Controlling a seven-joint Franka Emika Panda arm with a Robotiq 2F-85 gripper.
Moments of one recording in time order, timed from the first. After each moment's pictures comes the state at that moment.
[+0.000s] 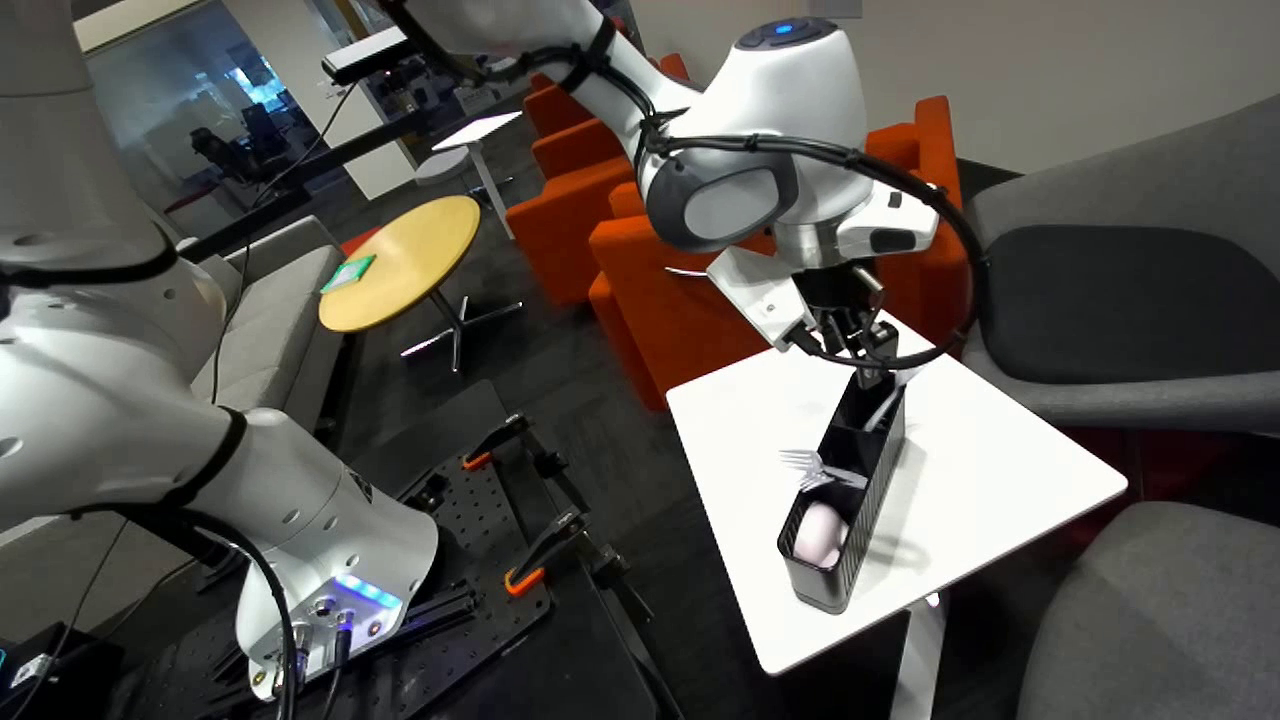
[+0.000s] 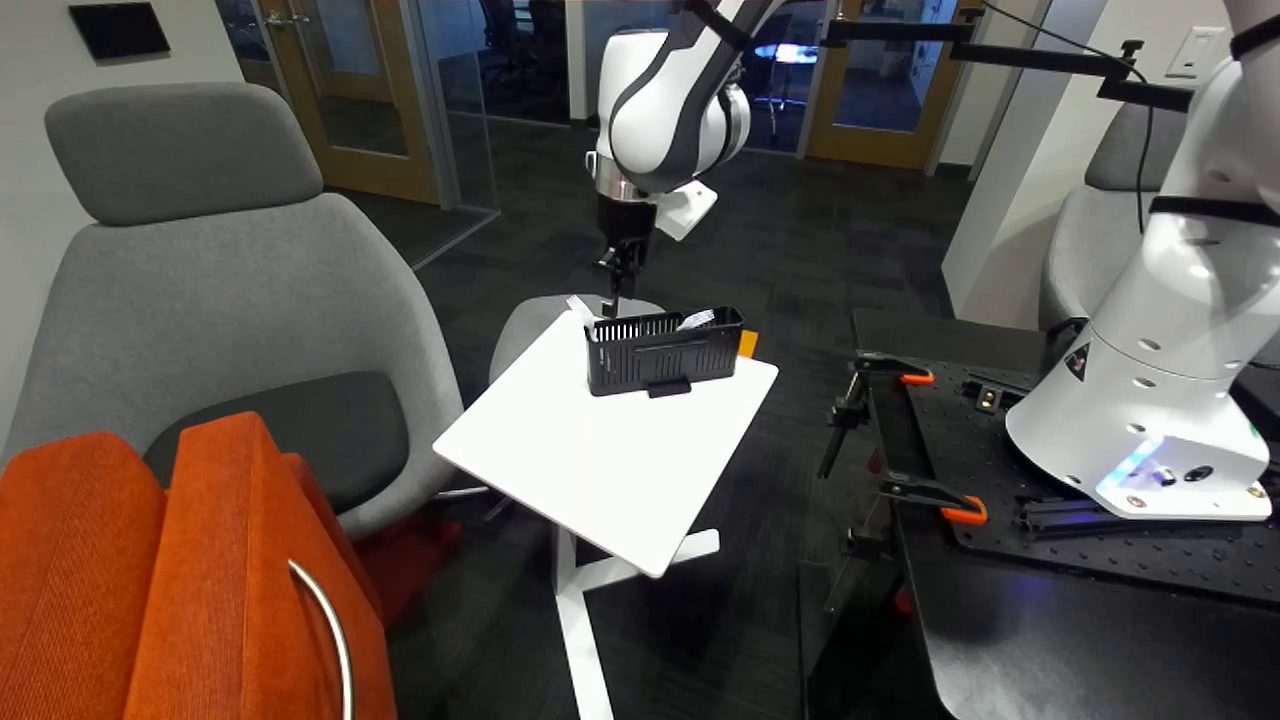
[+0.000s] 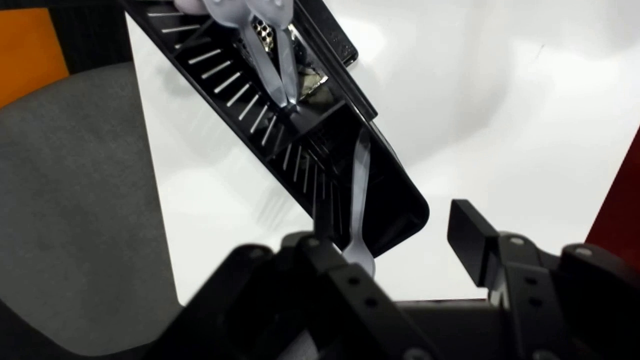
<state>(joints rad) -0.25 0.51 -0.06 -2.15 0.14 2.74 -0.23</state>
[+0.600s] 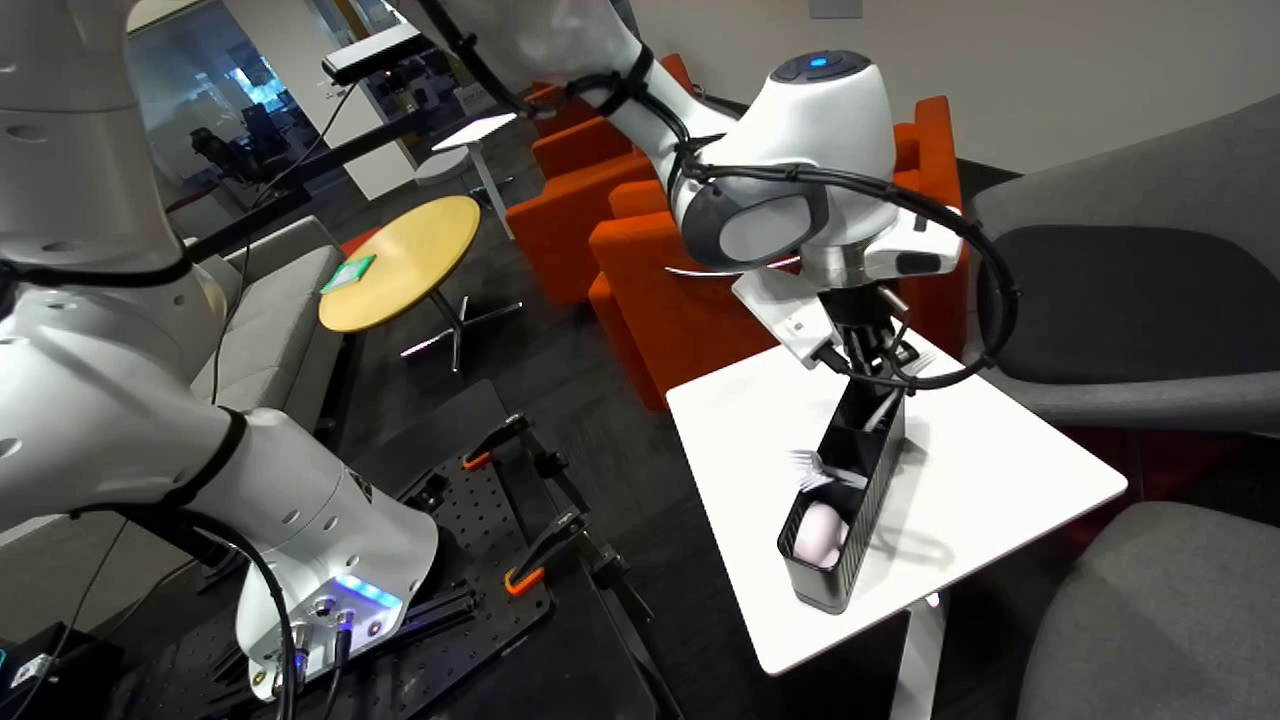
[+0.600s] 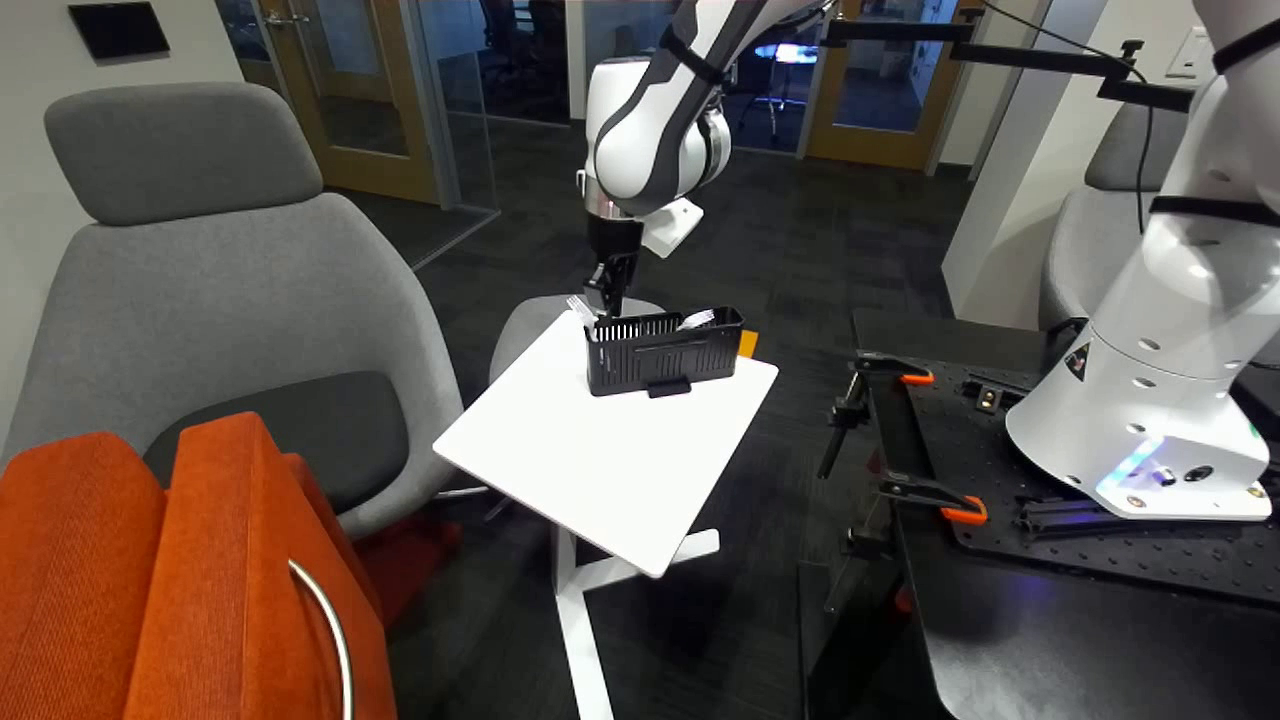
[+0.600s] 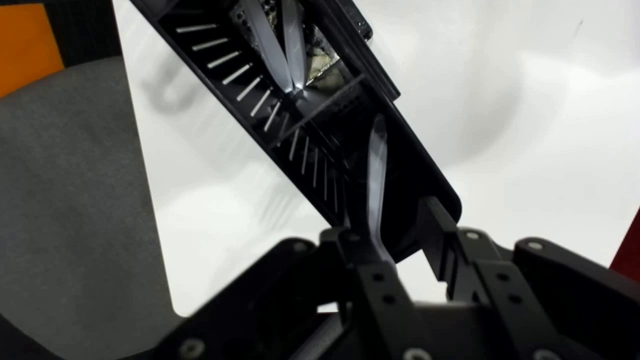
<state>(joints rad) -0.25 0.62 -0.06 -2.06 0.14 2.75 -0.23</state>
